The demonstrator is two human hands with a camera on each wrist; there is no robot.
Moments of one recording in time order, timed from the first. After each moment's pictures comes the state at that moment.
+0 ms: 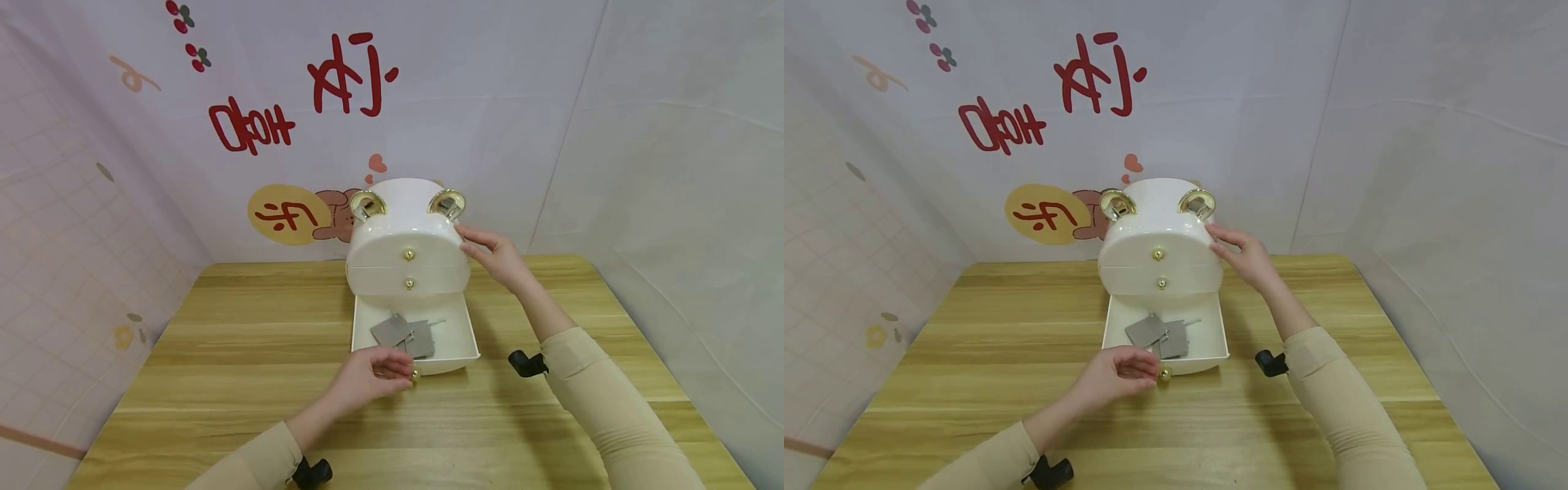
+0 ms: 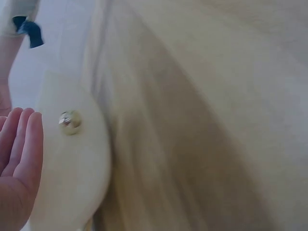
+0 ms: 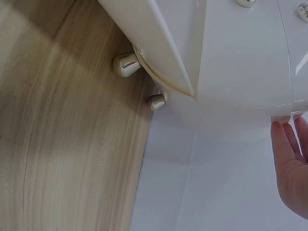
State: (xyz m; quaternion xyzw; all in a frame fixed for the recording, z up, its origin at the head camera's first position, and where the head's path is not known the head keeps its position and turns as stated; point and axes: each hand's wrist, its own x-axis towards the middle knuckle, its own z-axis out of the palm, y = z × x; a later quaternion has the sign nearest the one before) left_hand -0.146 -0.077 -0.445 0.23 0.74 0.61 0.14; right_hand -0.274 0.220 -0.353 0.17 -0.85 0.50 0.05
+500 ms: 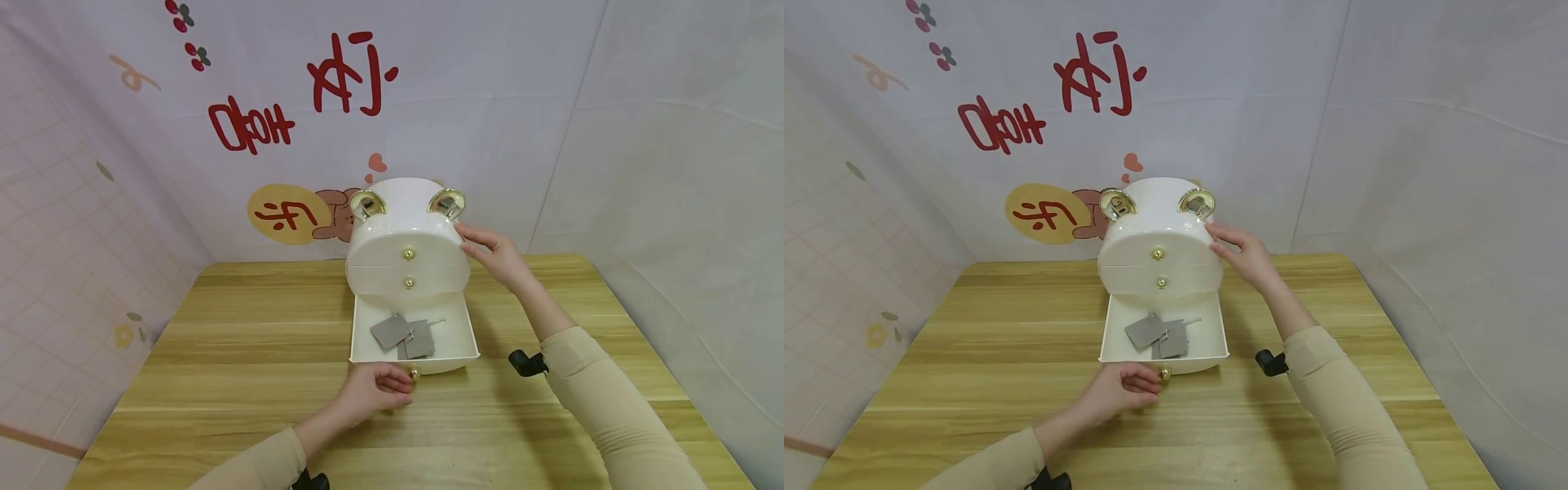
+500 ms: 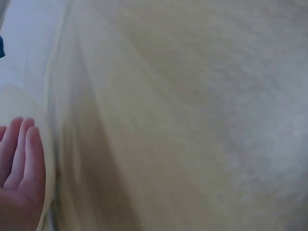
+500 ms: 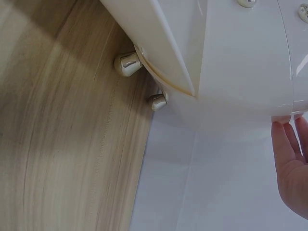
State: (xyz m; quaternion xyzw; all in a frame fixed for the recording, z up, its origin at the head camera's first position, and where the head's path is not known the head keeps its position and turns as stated) left_hand -0.136 -0.073 -0.479 0.17 0.74 0.63 0.18; right_hand -0.288 0.228 -0.368 0.17 -0.85 0.50 0.05
